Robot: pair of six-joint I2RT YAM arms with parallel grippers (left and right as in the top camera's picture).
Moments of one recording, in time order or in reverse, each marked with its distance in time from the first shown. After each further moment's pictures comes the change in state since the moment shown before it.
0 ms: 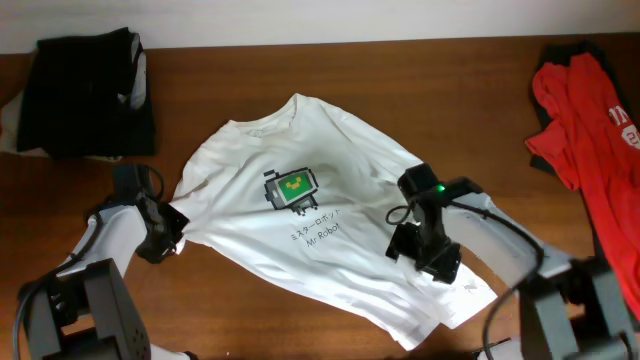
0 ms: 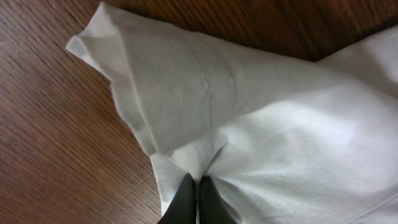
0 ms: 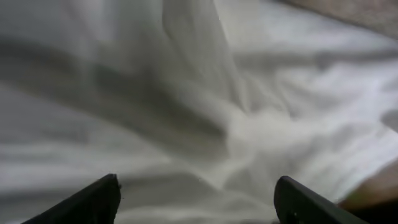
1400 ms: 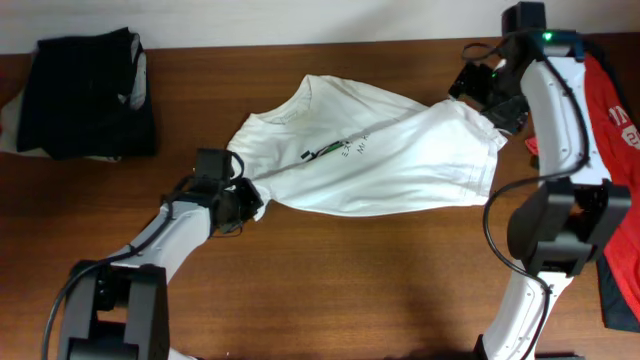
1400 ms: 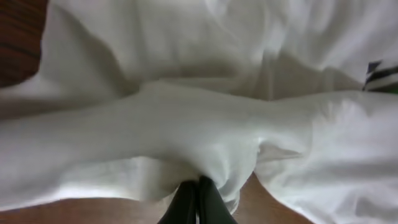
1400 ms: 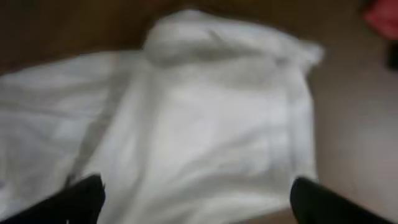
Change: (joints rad) left arm -0.406 0.003 -0.007 0.281 0.217 -0.062; right arm -0.426 0.533 1.255 -0.365 0.042 -0.302
